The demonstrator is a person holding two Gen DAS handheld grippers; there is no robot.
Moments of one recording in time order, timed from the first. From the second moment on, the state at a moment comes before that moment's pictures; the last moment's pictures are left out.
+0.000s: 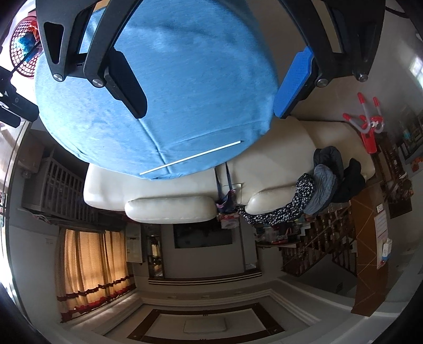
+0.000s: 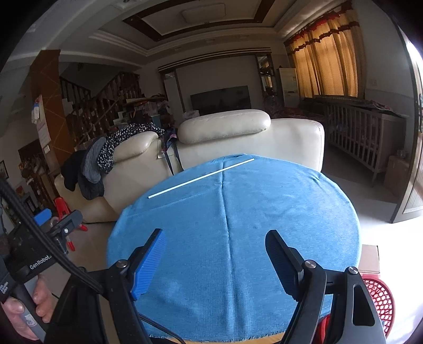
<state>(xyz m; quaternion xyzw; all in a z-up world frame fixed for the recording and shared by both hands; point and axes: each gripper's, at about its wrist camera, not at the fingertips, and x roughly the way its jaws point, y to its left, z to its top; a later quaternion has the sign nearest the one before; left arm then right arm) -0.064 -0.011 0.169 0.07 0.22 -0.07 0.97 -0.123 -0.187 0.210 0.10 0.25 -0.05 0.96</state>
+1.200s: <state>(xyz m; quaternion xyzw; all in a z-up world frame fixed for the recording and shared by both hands) -0.062 0.002 0.159 0.07 0.24 -0.06 0.97 -0.112 -0.168 0.196 0.08 0.27 -0.04 0.96</state>
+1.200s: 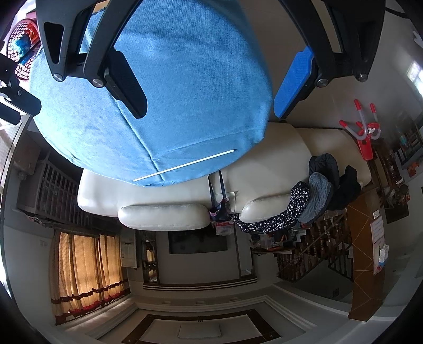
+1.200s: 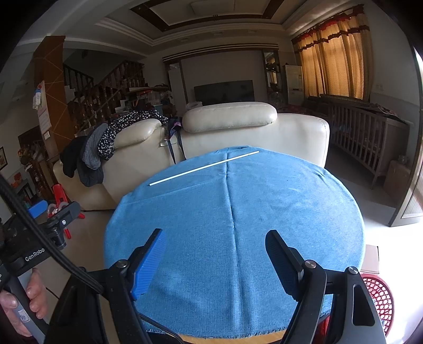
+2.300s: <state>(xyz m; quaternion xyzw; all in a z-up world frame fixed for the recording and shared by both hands) -0.060 0.006 0.155 0.06 0.24 -0.06 0.97 -0.111 -0.169 0.194 0.09 0.28 -0.04 0.96</state>
